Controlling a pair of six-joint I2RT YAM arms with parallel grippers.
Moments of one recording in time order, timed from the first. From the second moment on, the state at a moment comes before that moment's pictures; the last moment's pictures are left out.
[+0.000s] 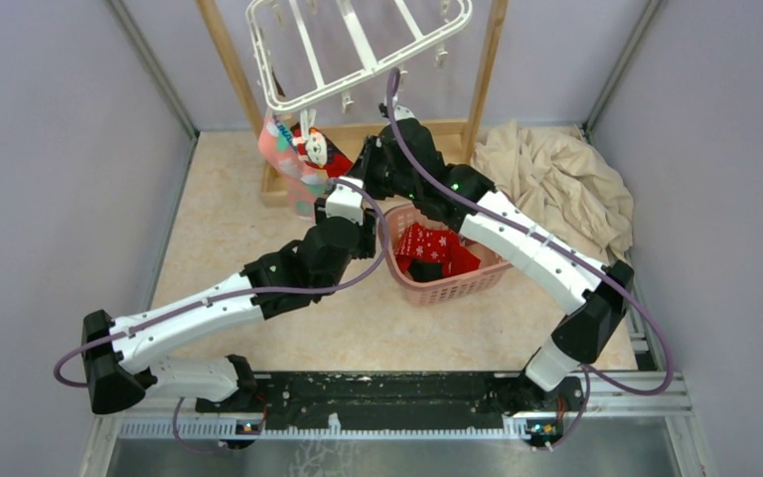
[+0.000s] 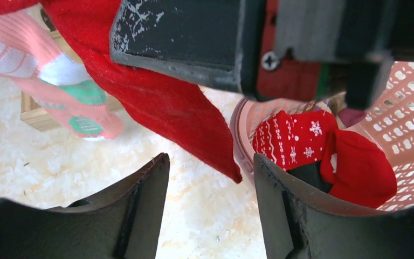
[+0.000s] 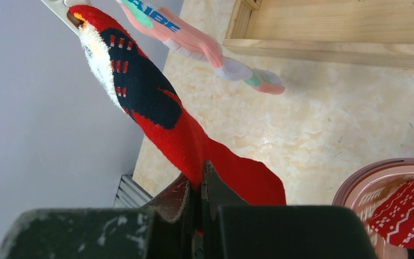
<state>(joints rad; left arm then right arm) -1.10 1.20 1.07 -0.25 -0.79 -0.30 0.86 1.59 1.70 -0.51 0.06 0.76</state>
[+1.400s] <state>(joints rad) -1.10 1.19 1.06 -0.27 -0.85 -0.33 0.87 1.58 1.65 -0.47 -0.02 0.71</state>
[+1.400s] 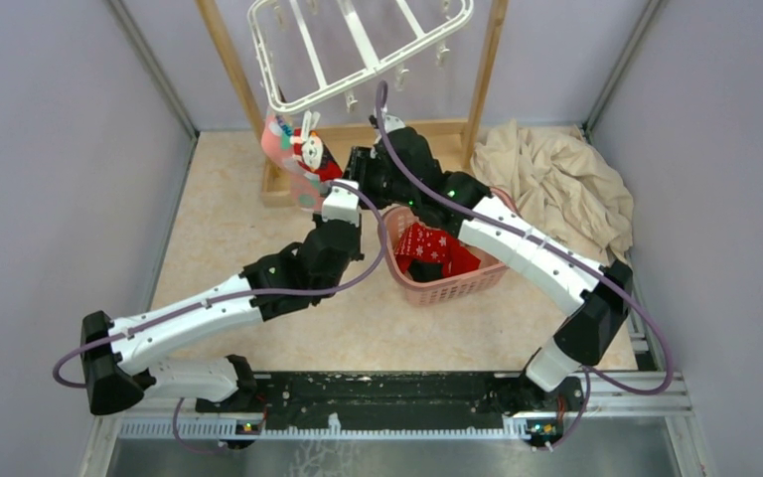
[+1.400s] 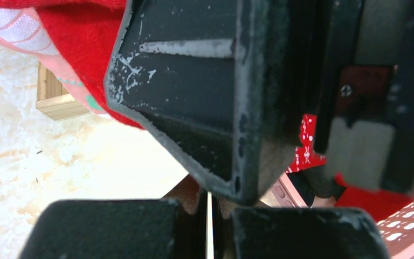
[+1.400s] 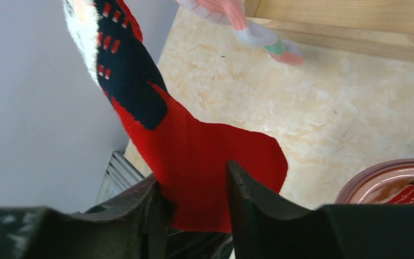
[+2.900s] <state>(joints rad) -1.08 1.01 0.97 -0.36 -0.93 -0.38 0.86 1.24 1.24 -0.27 -0.10 0.54</state>
